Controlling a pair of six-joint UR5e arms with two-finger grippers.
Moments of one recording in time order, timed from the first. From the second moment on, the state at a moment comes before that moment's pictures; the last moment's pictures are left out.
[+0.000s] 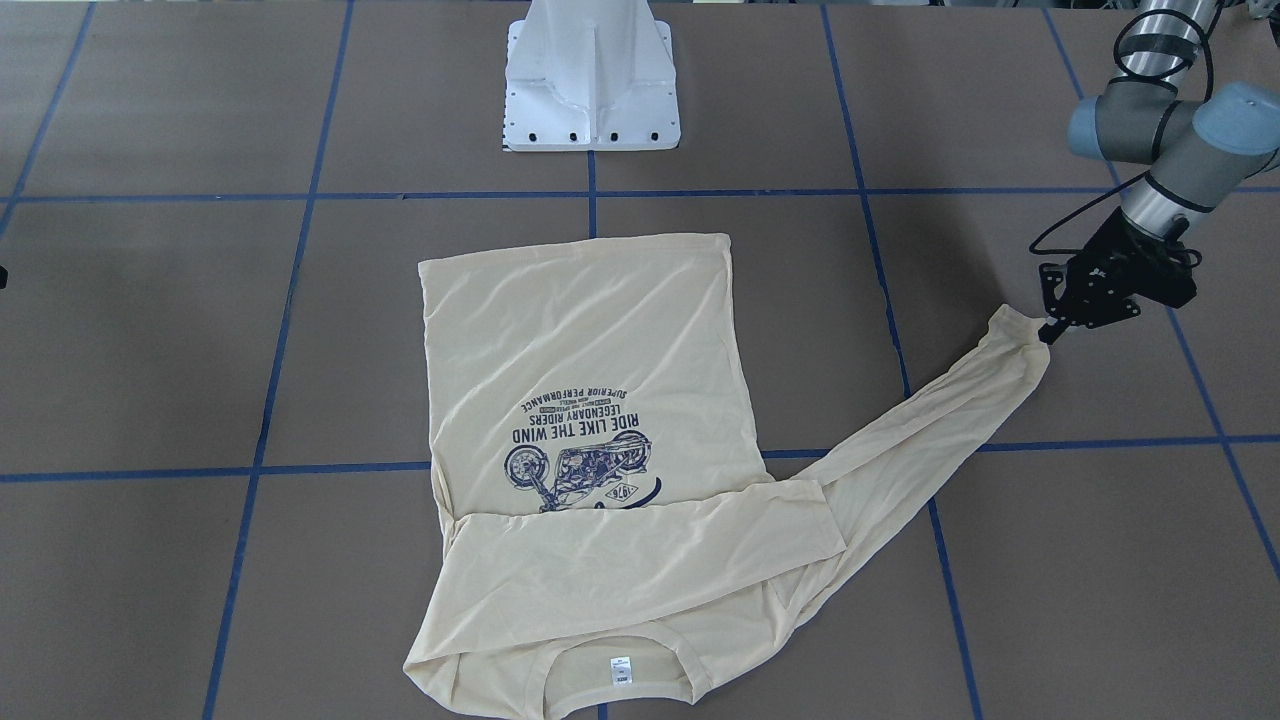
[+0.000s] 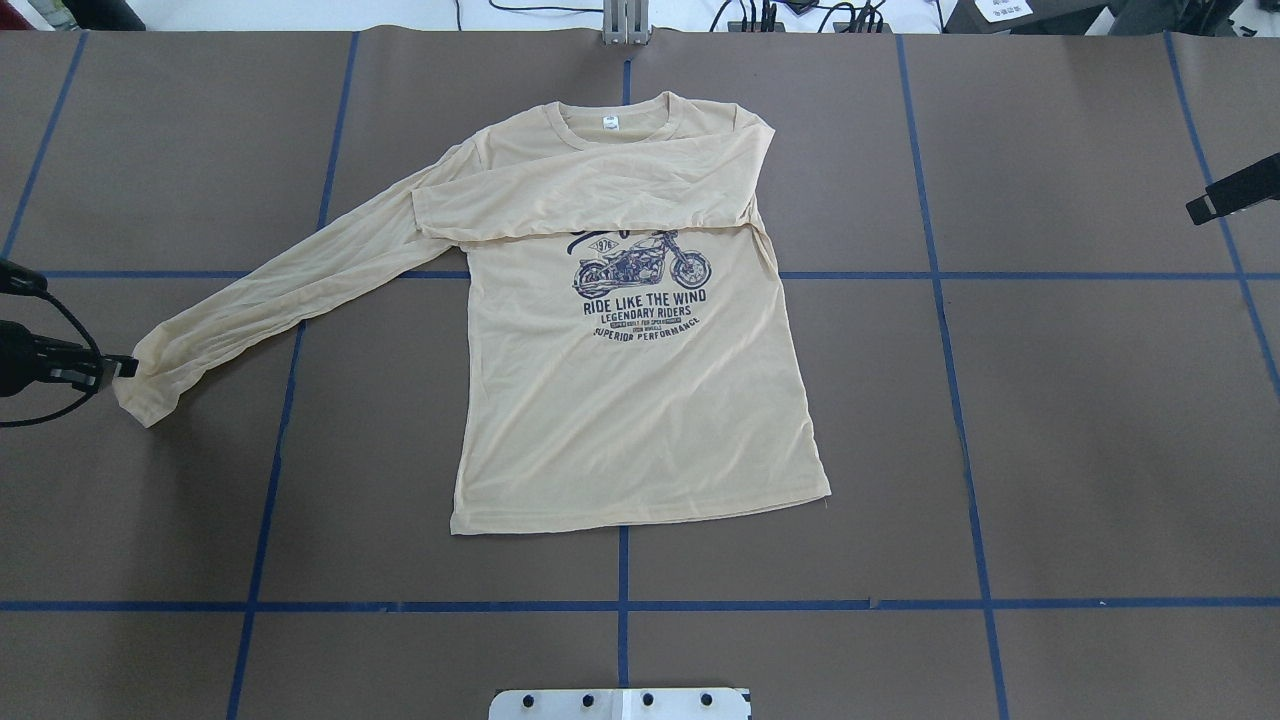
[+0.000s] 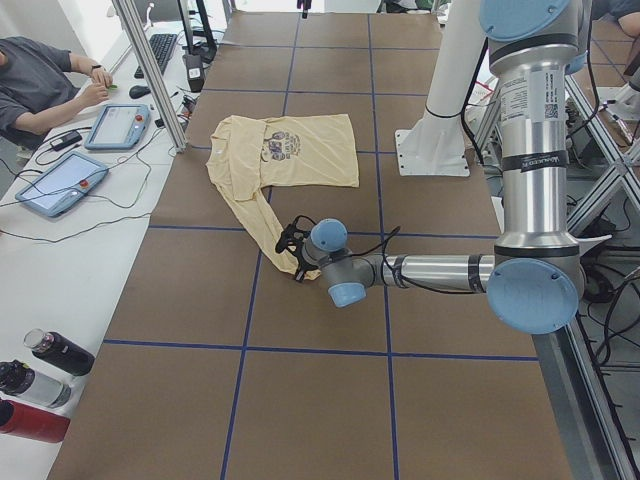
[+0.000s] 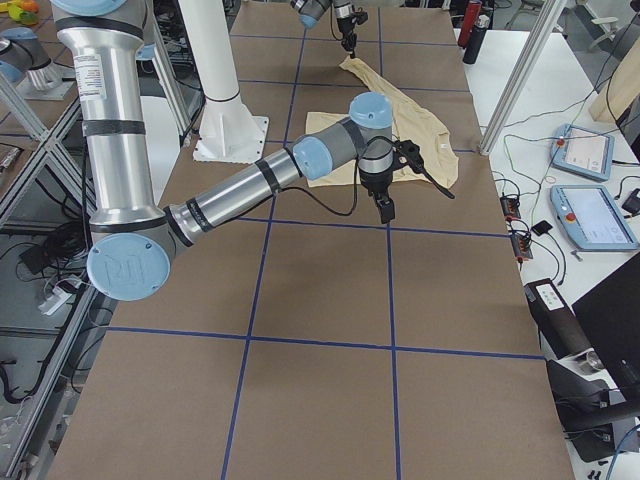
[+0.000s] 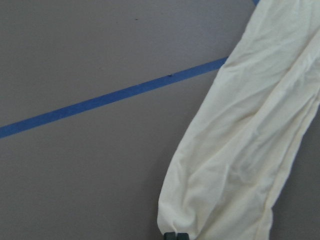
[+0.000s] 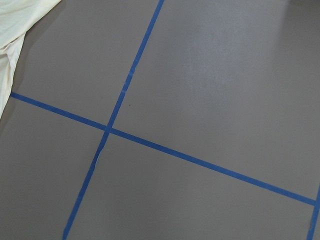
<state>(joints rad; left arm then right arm) -0.91 -1.47 -1.55 -2.71 -2.08 -0.69 1.29 -1.48 2.02 -1.58 2.27 0.22</state>
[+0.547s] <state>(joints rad) -0.96 -1.77 -1.62 -2.25 -2.10 -0.68 1.29 -1.49 2.02 -1.58 2.27 0.23</state>
